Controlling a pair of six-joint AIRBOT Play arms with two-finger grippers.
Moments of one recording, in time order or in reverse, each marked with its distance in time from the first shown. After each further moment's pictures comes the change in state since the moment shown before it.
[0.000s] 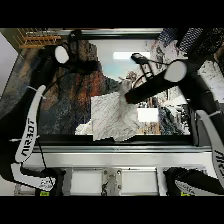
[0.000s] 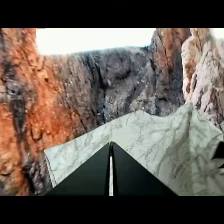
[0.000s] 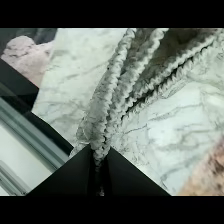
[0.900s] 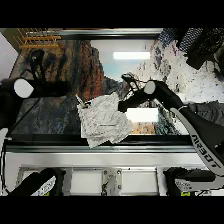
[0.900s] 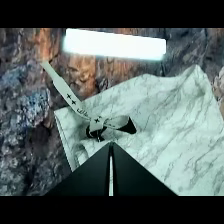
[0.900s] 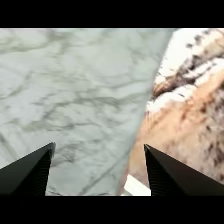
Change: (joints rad) left arm 0.128 0.542 -0.689 0.003 0.130 -0.001; right arm -0.122 -0.166 -0.244 0.080 -0.254 -0.149
